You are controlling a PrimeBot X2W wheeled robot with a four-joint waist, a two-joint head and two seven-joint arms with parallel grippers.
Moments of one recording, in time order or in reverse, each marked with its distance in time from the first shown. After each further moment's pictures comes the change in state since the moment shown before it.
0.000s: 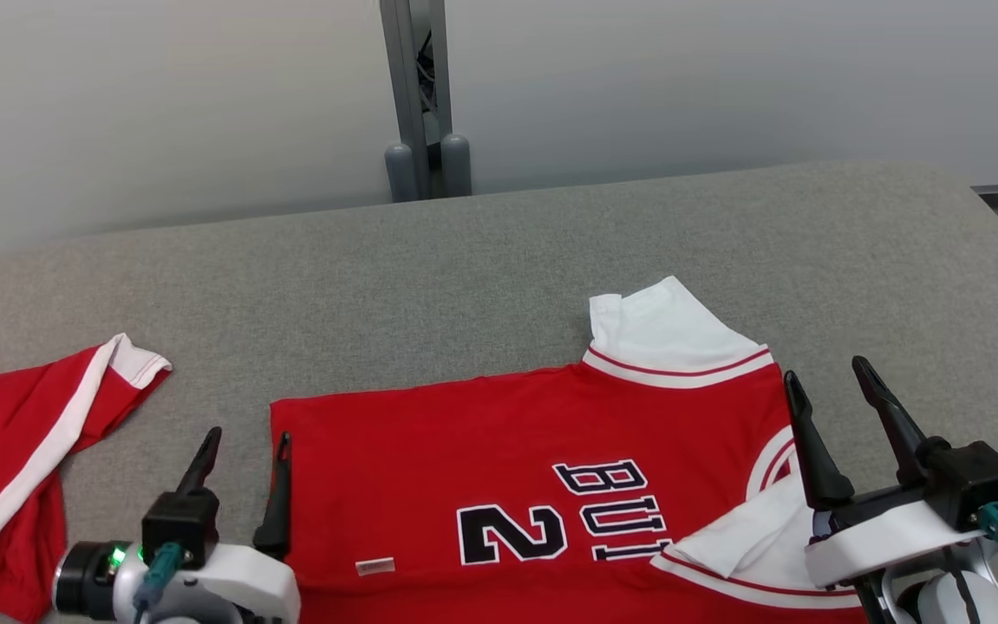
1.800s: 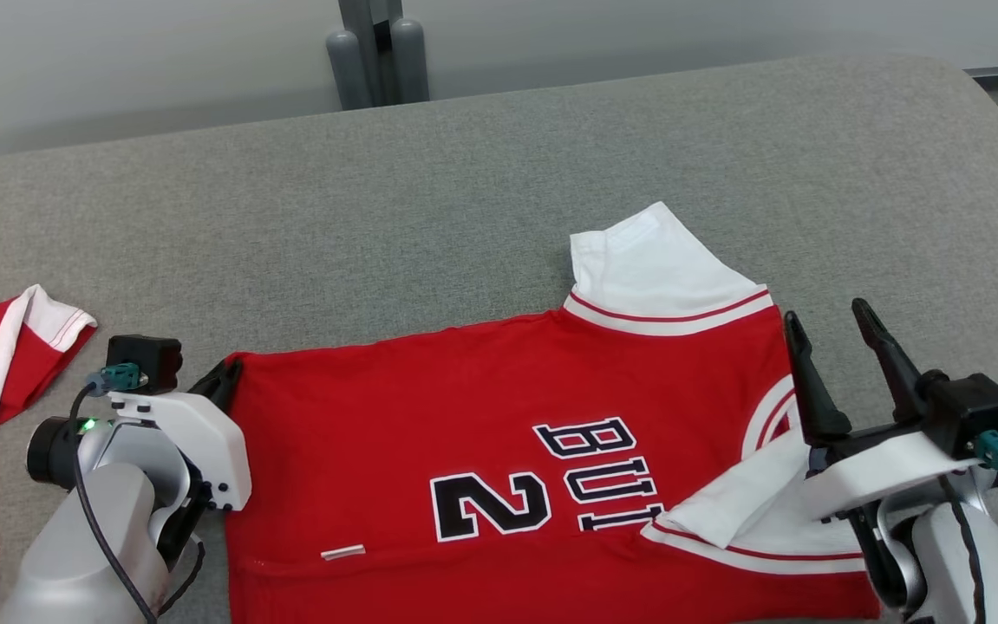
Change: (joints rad) left arm -0.513 0.182 -0.328 0.593 -0.404 -0.199 0.204; right arm -0.128 0.020 0.003 0.081 0.034 0.000 0.000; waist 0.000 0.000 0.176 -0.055
